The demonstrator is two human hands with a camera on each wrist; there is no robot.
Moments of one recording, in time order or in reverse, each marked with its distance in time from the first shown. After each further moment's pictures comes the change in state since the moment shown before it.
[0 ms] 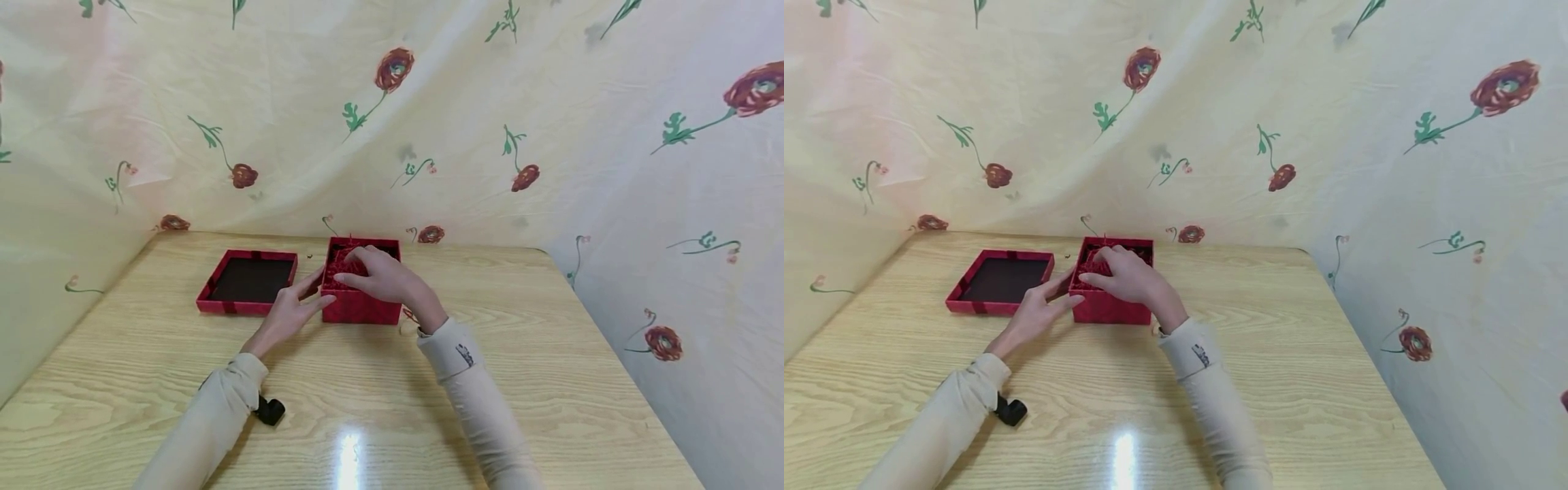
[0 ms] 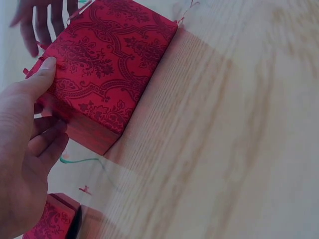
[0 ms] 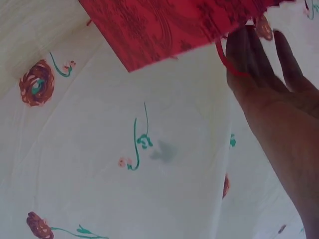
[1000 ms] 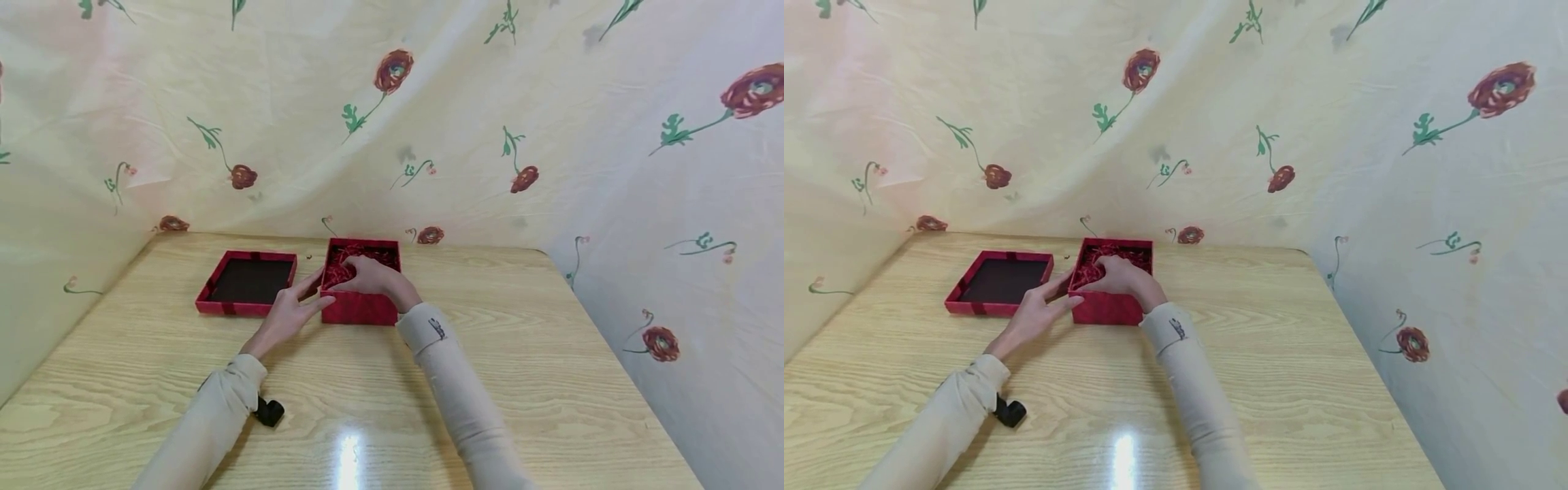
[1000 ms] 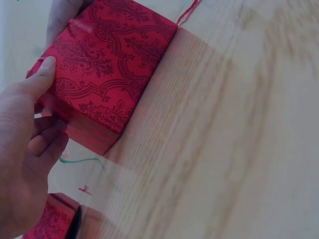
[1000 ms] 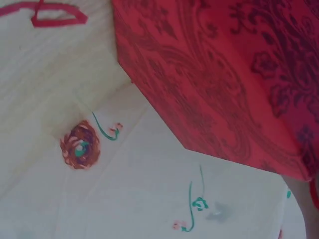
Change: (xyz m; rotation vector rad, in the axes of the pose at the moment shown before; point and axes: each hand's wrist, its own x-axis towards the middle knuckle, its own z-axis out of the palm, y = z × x) left_hand 0.001 -0.004 0.001 -0.012 0.005 0.024; right_hand 0.047 0.029 0.028 0.020 -0.153 0.162
